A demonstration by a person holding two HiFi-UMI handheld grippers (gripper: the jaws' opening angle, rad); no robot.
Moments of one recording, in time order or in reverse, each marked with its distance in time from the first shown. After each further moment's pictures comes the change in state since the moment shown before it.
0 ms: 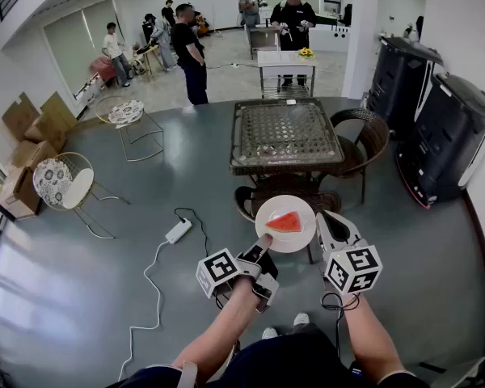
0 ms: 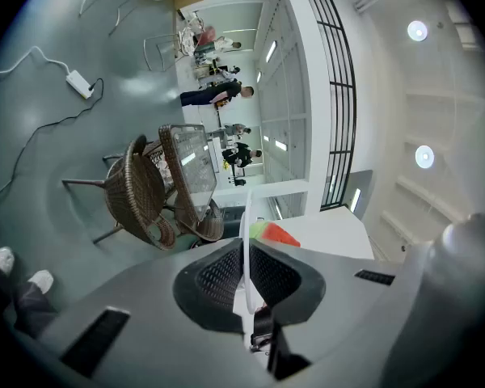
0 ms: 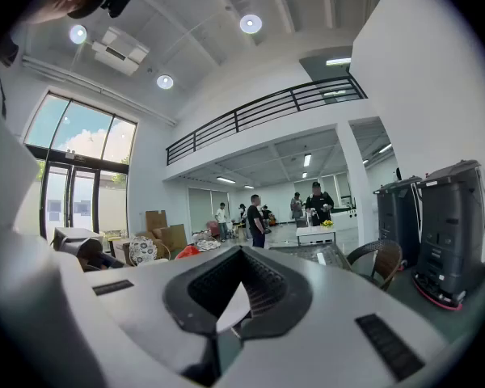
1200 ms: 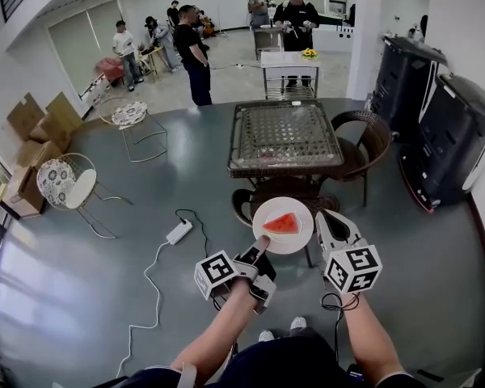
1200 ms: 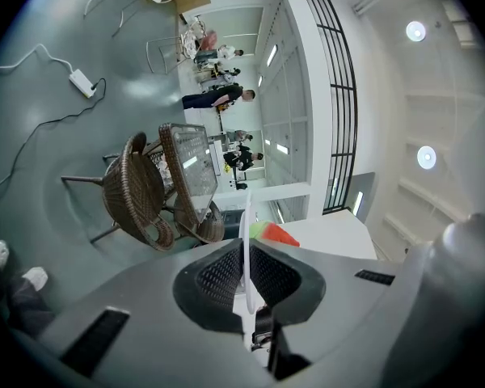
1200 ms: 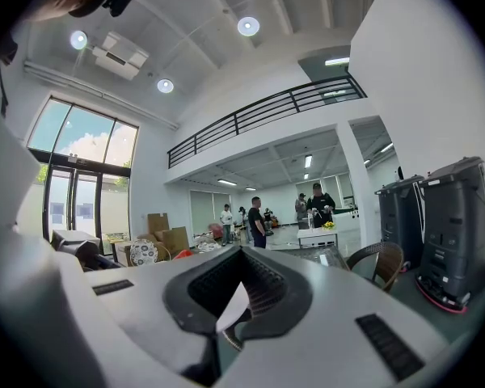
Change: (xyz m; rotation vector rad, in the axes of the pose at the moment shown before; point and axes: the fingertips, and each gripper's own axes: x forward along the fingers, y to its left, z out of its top) left arm 0.023 -0.003 -0.011 -0.005 -0.037 0.010; right arm 0.002 -0.035 0.008 0.006 -0.018 0.025
